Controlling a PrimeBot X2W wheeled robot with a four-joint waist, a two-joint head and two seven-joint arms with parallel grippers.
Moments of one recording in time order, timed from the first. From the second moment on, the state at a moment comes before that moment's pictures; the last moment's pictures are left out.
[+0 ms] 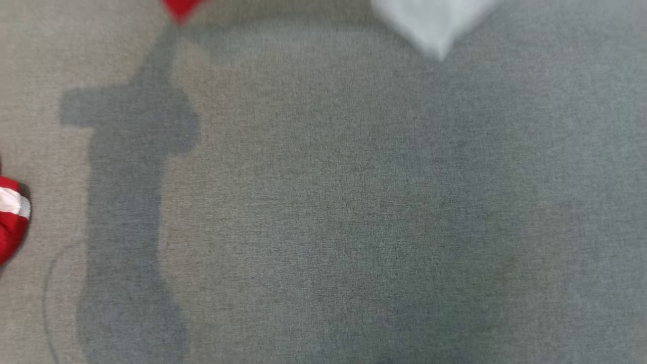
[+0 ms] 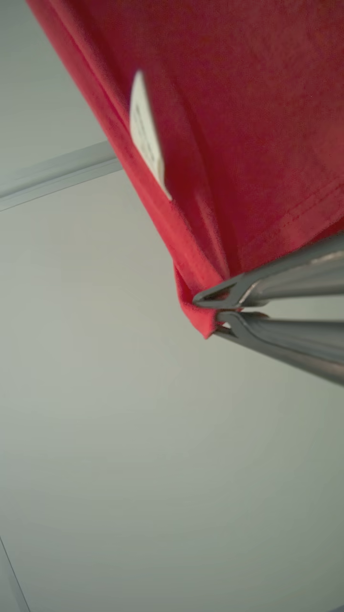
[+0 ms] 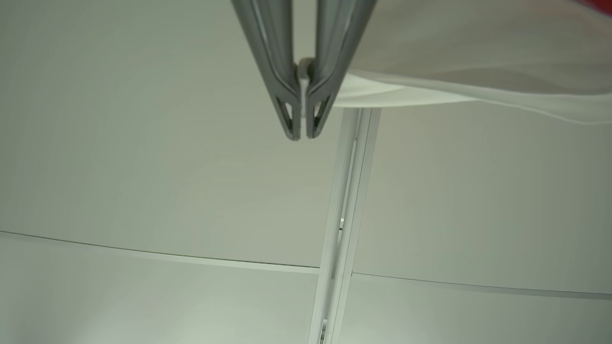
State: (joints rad) left arm -1.28 0.37 -0.15 0.60 -0.15 -0.08 -0.24; right arm -1.49 -0.25 0.00 0.57 0.10 0.13 -0.26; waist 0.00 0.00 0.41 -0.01
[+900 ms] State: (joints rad) left arm -0.48 0.11 0.01 0.73 -0.23 -0.09 -0.26; right arm -0.37 -0.11 0.00 0.35 0.31 0.13 -0.26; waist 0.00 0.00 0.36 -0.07
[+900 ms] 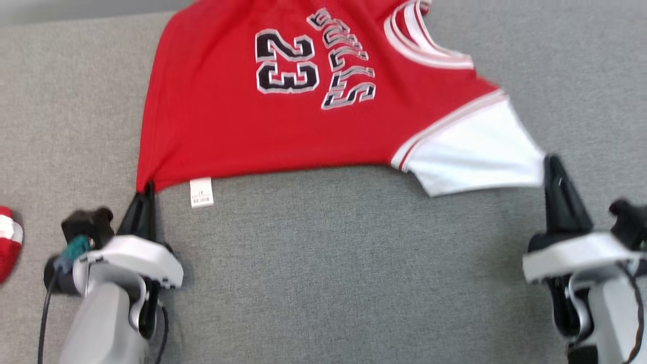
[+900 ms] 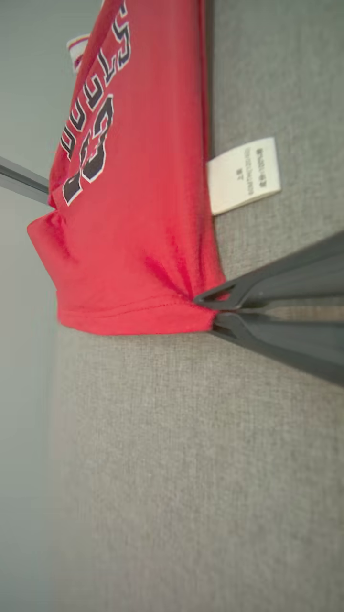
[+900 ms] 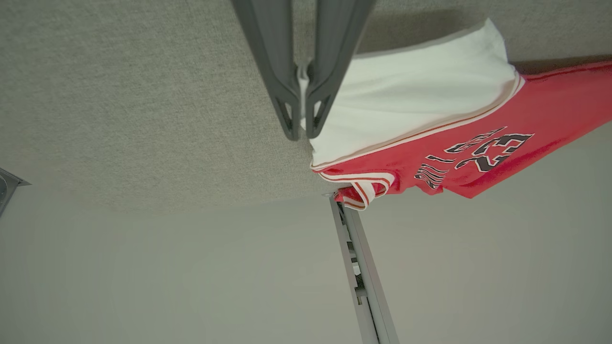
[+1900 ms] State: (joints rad) left arm 0.06 0.05 0.08 0.69 -0.23 -0.11 -0.26; right arm 0.13 -0.10 0.03 0.46 0.34 0.13 -0.26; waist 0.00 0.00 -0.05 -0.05
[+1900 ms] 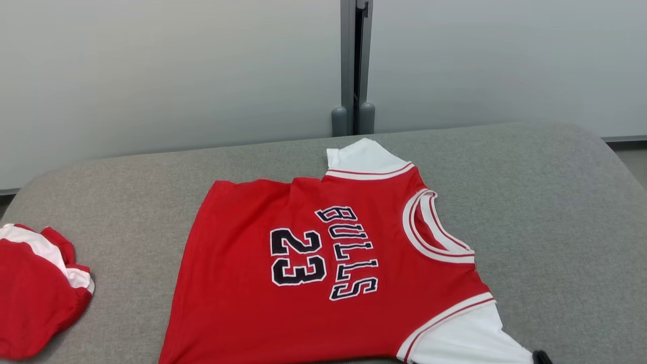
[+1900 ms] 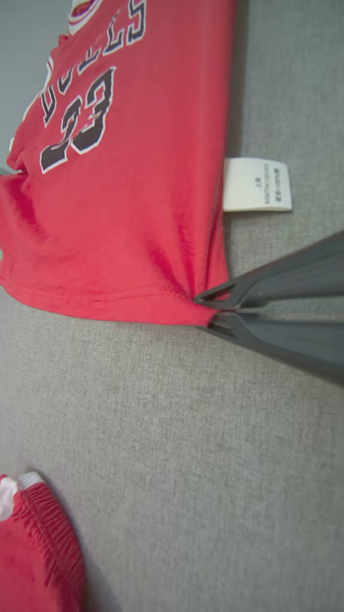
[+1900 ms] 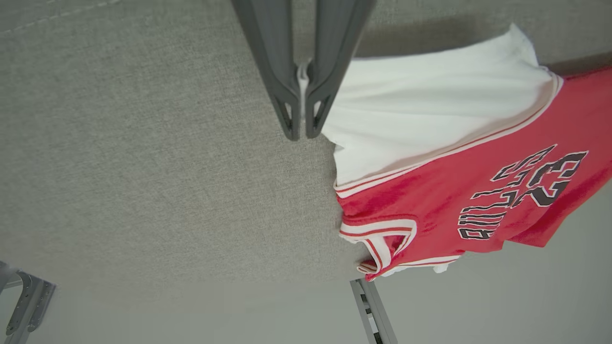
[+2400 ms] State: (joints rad) left arm 0.01 0.05 0.03 0.52 -0.22 -0.11 -0.26; right arm 0.03 -0.13 0.02 0.35 0.34 0.13 -0.26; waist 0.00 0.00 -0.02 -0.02
